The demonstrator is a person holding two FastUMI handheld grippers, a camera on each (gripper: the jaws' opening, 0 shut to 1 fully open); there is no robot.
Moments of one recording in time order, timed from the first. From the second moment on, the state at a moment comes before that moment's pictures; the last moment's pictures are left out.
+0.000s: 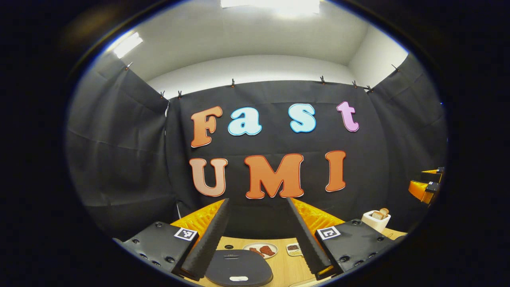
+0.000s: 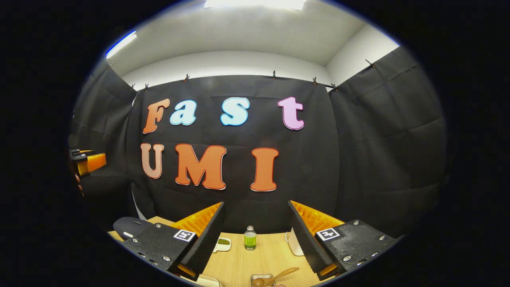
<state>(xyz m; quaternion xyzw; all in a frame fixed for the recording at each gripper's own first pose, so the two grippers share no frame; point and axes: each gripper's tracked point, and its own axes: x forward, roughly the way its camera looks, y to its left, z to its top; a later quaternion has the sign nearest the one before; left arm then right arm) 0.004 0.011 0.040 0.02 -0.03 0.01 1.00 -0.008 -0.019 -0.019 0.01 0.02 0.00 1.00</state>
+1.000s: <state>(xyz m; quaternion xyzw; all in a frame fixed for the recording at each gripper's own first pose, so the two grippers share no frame) 0.040 0.061 -0.171 -0.09 0.40 0.05 0.91 -0.007 -0.038 -0.069 -0.02 0.07 -0.03 1.00</state>
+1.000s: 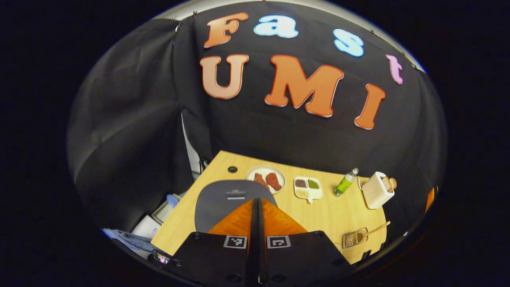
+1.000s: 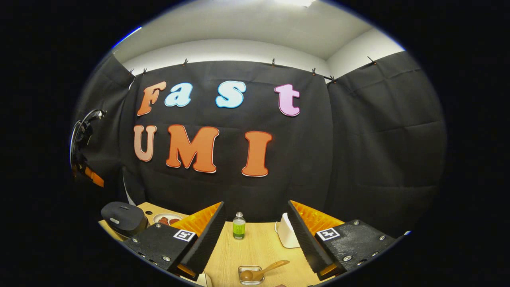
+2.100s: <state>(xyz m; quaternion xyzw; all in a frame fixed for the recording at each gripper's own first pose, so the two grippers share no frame) -0.002 0.067 -0.321 -0.19 0.60 0.08 0.78 -0.018 -0.066 -0.145 0.02 0.17 -0.08 0.98</state>
